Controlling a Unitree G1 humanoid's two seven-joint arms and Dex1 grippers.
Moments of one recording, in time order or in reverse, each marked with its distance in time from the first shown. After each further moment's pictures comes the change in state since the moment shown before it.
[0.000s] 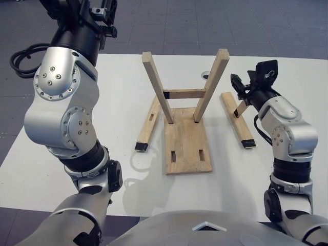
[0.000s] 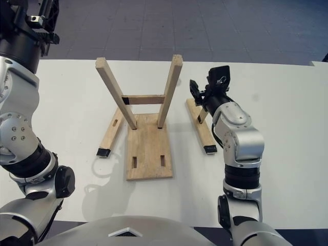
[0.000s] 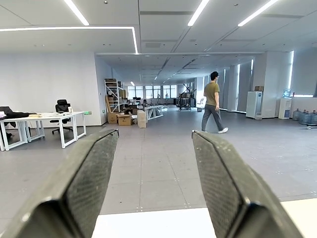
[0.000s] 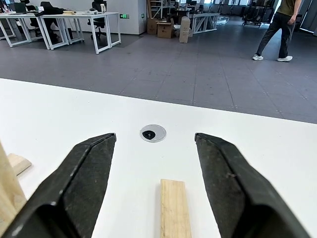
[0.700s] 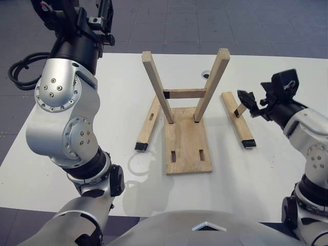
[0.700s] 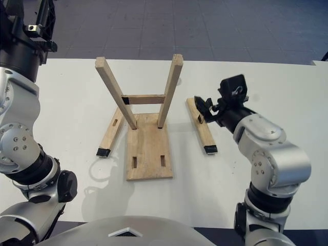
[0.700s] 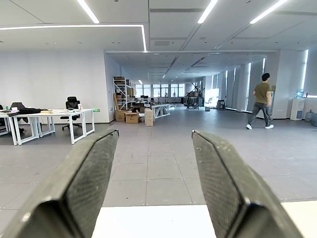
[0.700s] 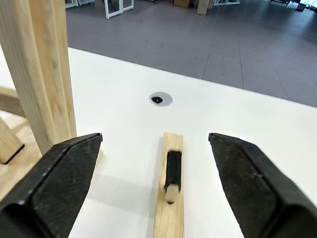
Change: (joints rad) left arm 0.047 -0.018 0.009 -0.084 0.018 0.041 0.033; right arm 0.210 -0.159 -0.083 -0.426 0.137 0.441 0.067
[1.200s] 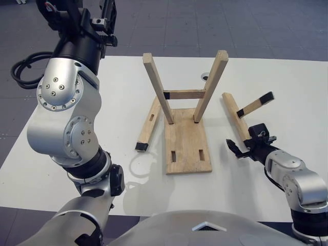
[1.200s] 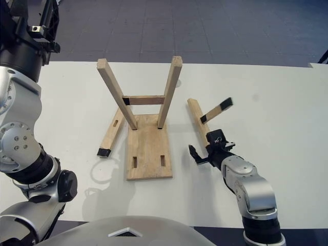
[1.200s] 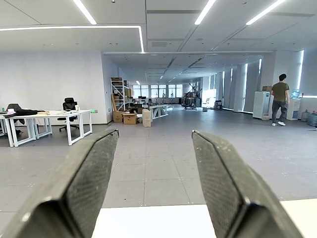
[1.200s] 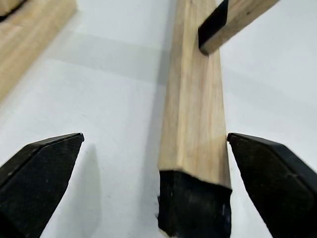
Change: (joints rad) left arm -0.005 0.000 -0.009 0.013 -0.010 0.007 -0.005; right arm 0.358 -0.013 0.163 0.247 -0.141 -0.319 0.027
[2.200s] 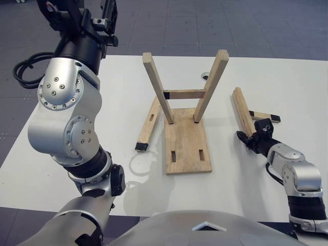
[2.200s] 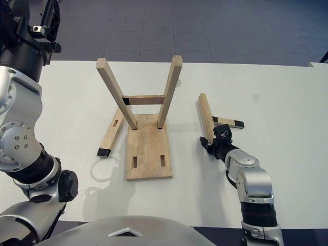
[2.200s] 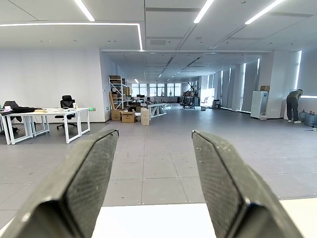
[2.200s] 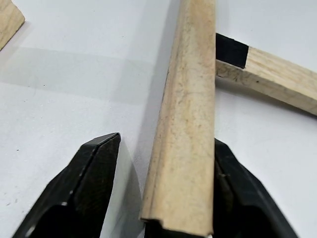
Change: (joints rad) left arm 0.000 -0.008 0.006 0.006 0.001 -0.005 -0.004; right arm -0.117 0.018 -0.043 0.225 -0.017 -0.135 0.067
